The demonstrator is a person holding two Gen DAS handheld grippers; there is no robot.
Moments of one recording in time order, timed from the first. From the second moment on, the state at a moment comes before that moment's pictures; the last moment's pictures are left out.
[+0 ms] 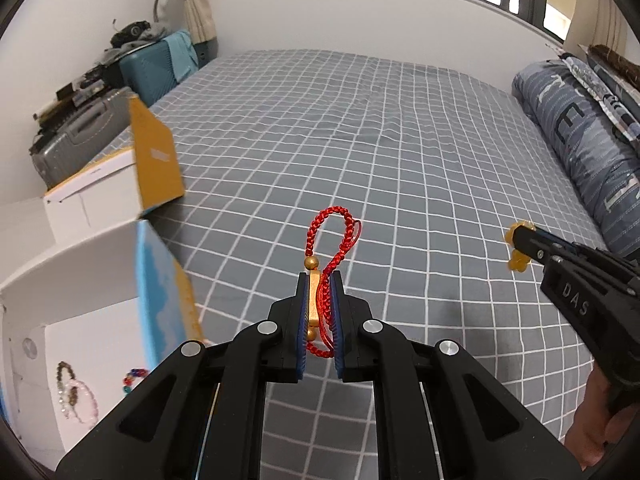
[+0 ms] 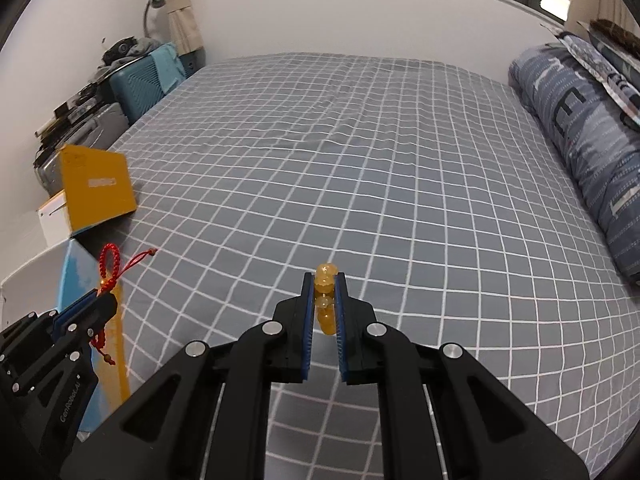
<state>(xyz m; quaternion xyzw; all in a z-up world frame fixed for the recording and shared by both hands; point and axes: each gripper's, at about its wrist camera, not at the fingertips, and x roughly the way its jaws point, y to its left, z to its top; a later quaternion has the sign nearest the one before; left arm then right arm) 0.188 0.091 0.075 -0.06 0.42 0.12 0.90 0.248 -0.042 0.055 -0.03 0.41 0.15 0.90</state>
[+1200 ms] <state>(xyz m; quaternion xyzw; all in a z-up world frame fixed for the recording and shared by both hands) -0.001 0.325 0.084 -0.14 0.41 0.28 0.86 0.099 0.214 0.084 -0.12 0.38 0.33 0.85</state>
